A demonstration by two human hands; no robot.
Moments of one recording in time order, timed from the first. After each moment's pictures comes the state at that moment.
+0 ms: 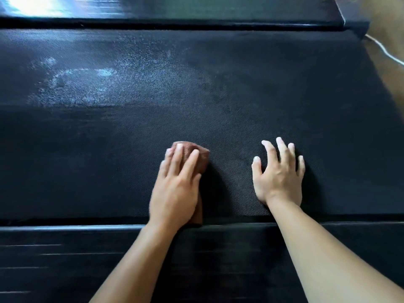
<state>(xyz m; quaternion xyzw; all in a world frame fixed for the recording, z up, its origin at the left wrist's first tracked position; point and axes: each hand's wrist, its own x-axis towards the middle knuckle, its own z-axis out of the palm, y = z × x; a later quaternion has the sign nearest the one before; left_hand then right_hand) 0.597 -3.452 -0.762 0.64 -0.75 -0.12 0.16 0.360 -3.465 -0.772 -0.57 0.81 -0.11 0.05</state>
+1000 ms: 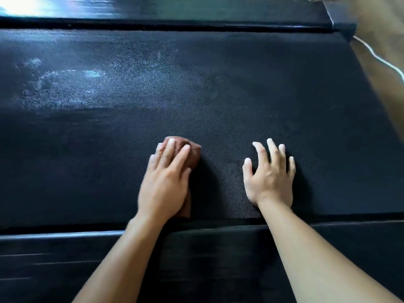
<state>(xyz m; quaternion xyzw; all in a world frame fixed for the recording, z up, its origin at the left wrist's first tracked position) 0.599 -3.475 -0.759 0.62 -0.75 -0.14 0.15 0.359 -3.466 -0.772 -0.57 0.81 -0.10 0.05</state>
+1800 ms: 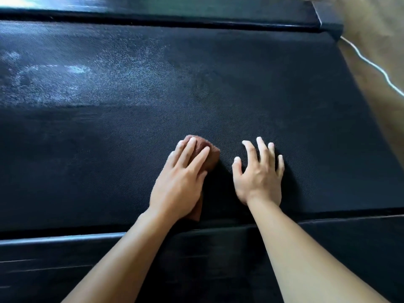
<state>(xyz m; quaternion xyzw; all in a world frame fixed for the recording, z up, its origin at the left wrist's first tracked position) 0.556 -3.477 -0.761 0.55 -0.81 -0.15 0.13 0.359 -3.467 -0.773 -0.57 0.81 -0.12 0.05</state>
